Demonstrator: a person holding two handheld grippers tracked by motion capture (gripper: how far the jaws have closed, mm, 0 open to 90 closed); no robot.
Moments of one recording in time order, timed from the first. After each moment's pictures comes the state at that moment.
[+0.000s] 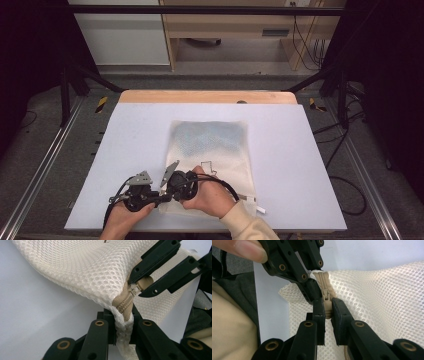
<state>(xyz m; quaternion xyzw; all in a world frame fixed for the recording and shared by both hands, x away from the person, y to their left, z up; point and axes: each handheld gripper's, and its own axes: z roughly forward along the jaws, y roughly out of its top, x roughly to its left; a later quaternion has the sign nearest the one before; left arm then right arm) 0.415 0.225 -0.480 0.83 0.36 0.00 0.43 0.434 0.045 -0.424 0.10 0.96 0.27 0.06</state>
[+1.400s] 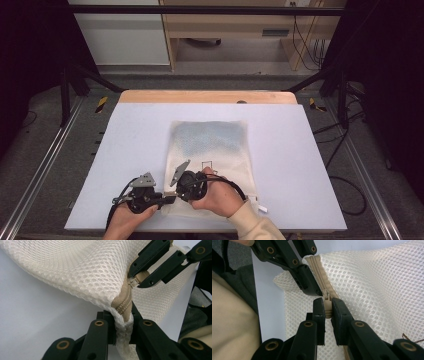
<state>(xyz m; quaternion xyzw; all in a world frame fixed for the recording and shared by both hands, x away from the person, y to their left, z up) 0.412 0.216 -0.482 0.83 0.34 0.00 0.44 0.436 0.021 -0.429 0.11 0.96 0.26 0.05</state>
